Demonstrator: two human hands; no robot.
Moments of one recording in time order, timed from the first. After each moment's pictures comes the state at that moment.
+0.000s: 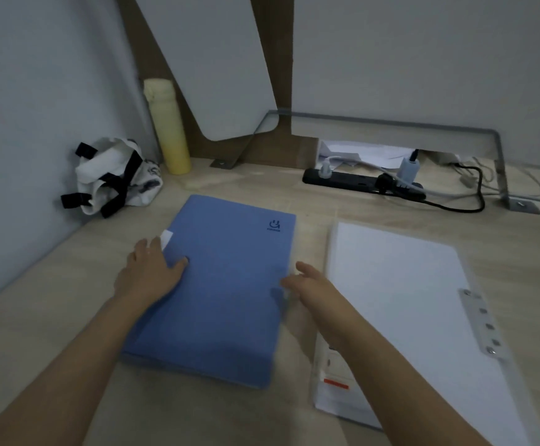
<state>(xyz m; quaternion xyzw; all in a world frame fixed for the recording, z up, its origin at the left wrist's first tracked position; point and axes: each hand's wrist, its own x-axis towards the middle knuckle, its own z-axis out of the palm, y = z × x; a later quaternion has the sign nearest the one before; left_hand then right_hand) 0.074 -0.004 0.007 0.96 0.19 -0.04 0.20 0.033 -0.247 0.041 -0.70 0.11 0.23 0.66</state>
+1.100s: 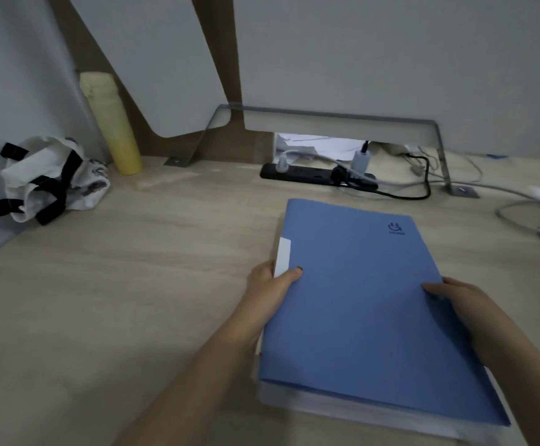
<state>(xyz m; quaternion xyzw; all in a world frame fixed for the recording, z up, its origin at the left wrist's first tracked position) 0.048 -0.222 0.012 0.72 0.06 -0.17 0.67 -0.003 -0.464 0.031 -0.73 0.30 0.03 0.61</state>
